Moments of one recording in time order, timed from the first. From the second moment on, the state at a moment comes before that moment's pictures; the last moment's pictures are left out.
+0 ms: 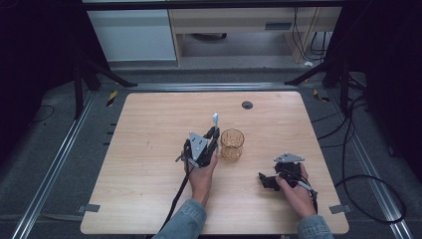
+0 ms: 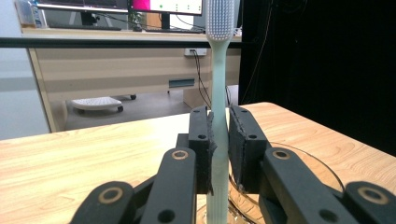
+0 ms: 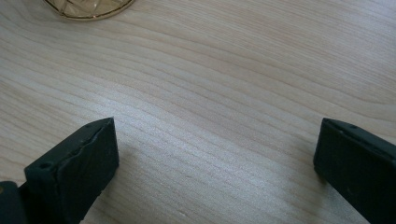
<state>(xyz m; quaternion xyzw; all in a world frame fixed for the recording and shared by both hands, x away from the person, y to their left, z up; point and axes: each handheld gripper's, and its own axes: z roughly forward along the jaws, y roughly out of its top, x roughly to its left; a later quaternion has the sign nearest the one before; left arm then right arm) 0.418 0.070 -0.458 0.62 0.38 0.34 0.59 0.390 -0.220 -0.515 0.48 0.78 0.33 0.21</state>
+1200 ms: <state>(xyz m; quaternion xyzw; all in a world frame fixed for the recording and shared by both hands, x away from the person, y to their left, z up) 0.415 0.071 -0.471 0.63 0.38 0.34 0.58 0.390 -0.220 -0.515 0.48 0.78 0.33 0.21</state>
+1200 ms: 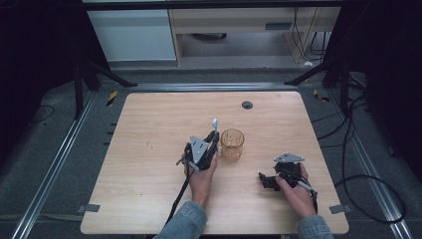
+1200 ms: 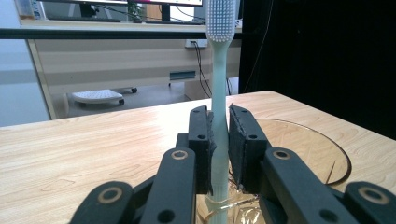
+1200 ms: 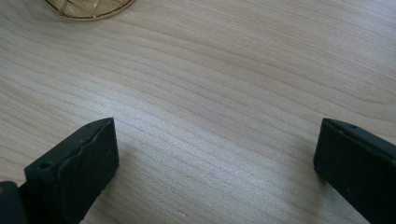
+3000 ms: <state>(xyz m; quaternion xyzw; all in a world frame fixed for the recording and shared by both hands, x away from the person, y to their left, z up) 0.415 0.080 -0.467 0.65 0.39 0.33 0.57 0.390 -0.220 -0.515 0.48 0.78 0.33 0.21</state>
